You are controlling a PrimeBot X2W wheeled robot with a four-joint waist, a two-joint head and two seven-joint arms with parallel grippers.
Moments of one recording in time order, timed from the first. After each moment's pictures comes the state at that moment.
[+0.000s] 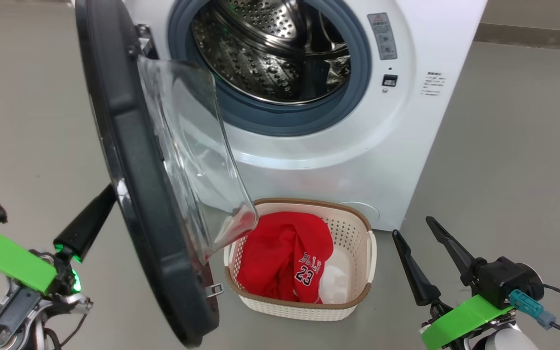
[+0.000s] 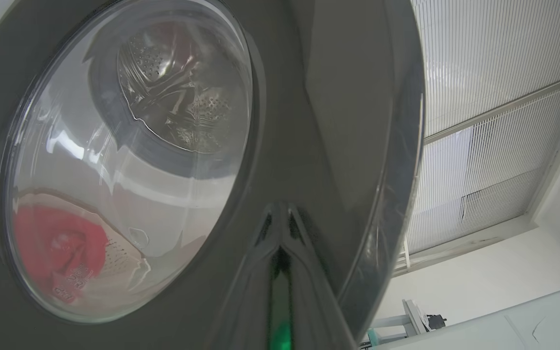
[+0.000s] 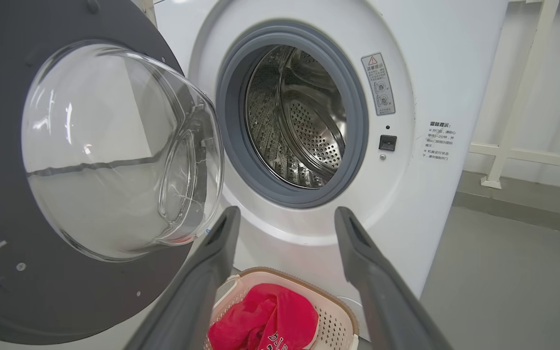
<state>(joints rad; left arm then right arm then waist) -0.30 0.04 0.29 -0.01 -1.33 0.03 0.75 -0.09 -0.14 0.20 0.22 0.31 0.12 -0.26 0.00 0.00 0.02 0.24</state>
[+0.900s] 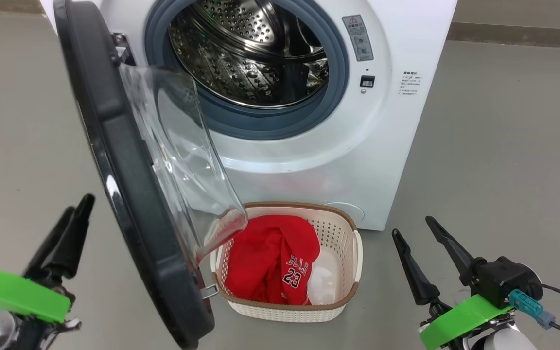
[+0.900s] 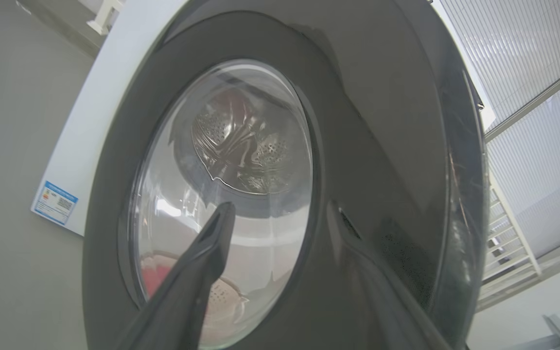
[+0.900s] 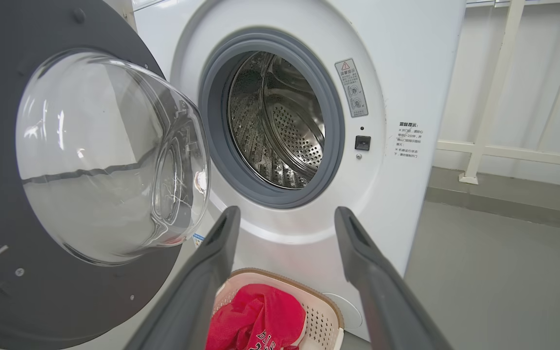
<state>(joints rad) -0.20 0.09 0.26 -0.01 -1.04 -0.11 0.45 -0.09 -0.13 0.19 0.23 0.31 0.12 -0.26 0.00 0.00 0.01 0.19</state>
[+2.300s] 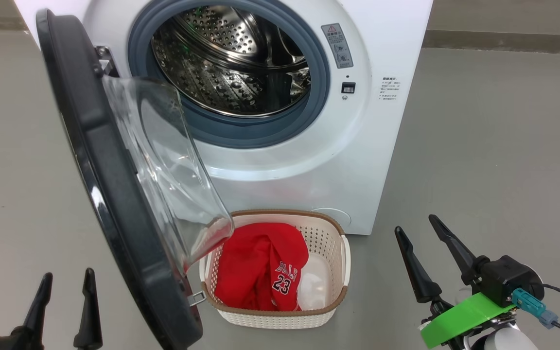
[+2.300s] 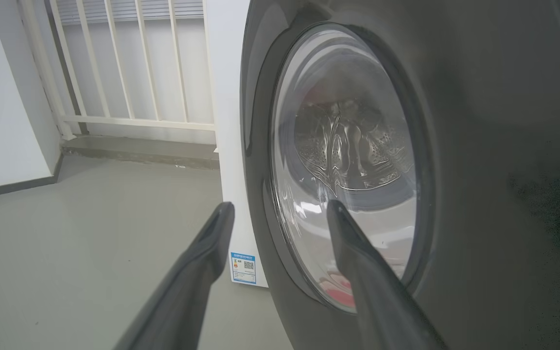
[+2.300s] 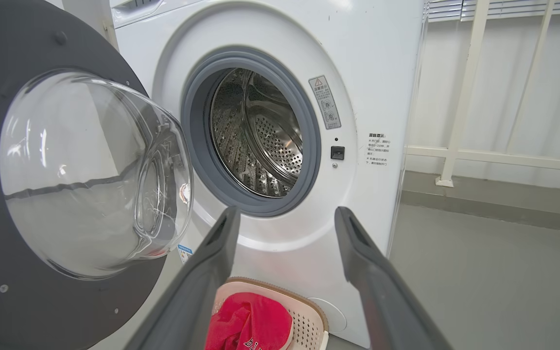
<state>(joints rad) 0.02 0.12 0.14 0.16 -0.24 -0.08 -0.25 -0.09 -0.11 0.17 0.23 0.31 0.12 -0.26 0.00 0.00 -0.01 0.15</state>
